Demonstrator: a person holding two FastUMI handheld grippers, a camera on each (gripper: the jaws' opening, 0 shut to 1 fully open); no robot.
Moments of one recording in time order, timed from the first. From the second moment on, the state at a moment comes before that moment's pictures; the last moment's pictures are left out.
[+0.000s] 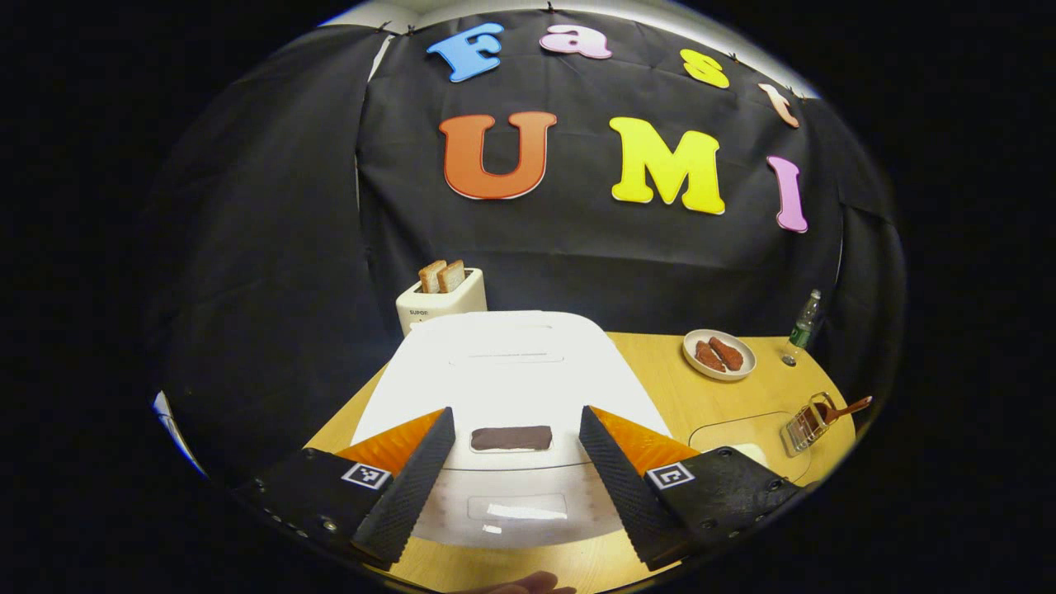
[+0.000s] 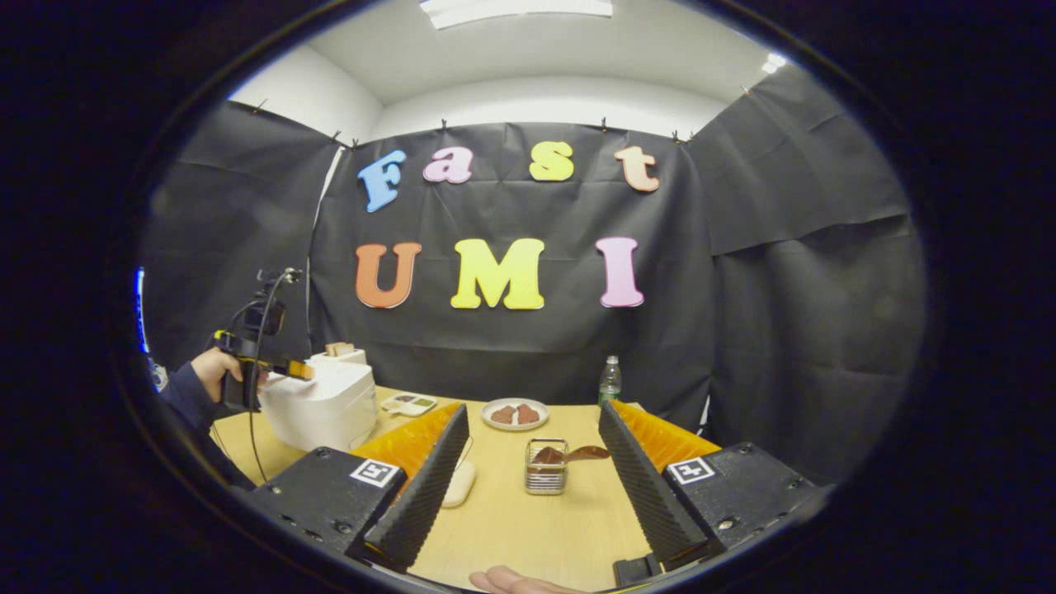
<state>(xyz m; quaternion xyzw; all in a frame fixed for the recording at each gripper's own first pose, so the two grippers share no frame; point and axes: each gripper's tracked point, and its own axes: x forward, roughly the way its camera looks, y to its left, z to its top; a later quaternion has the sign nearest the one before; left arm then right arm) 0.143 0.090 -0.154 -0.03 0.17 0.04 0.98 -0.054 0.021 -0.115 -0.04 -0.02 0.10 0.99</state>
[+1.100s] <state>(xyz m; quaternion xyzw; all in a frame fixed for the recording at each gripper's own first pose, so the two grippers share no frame) -0.089 0.015 -0.022 -0.02 -0.02 -0.02 1.00 -0.063 0.000 -0.091 -0.01 0.00 0.04 1.00</state>
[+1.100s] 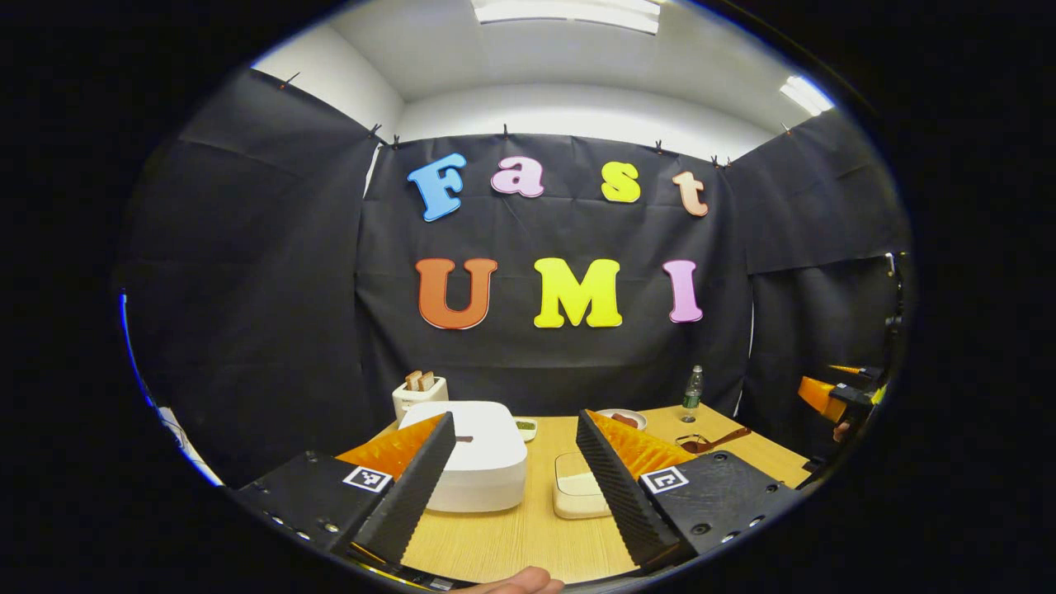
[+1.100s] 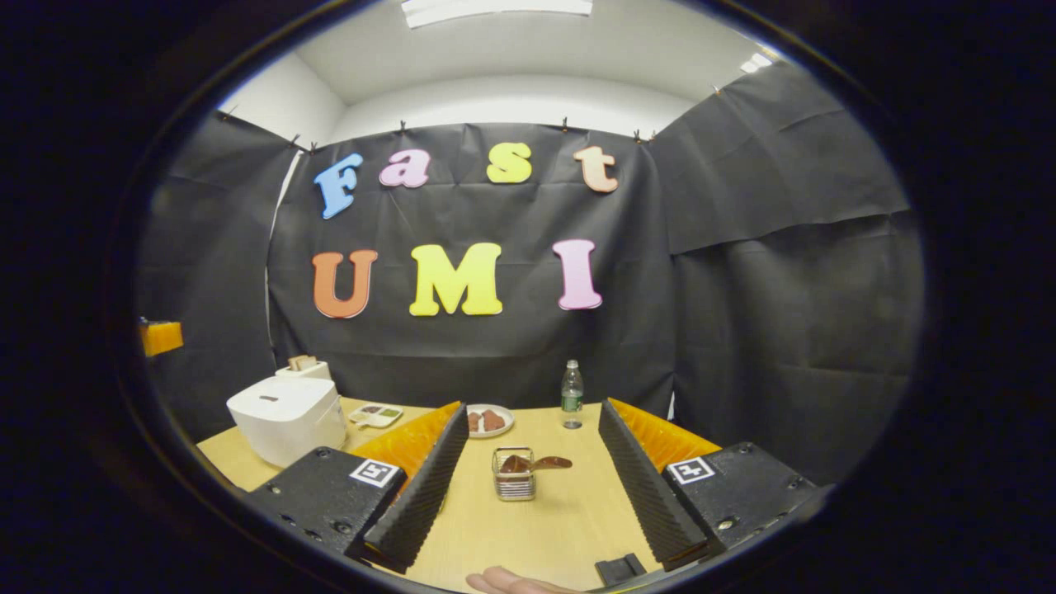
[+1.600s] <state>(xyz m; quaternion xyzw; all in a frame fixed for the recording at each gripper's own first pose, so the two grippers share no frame) -0.111 0.028 -0.040 -0.01 -0.04 0.00 1.00 -0.112 0.030 -0.078 -0.01 -0.04 0.08 1.00</state>
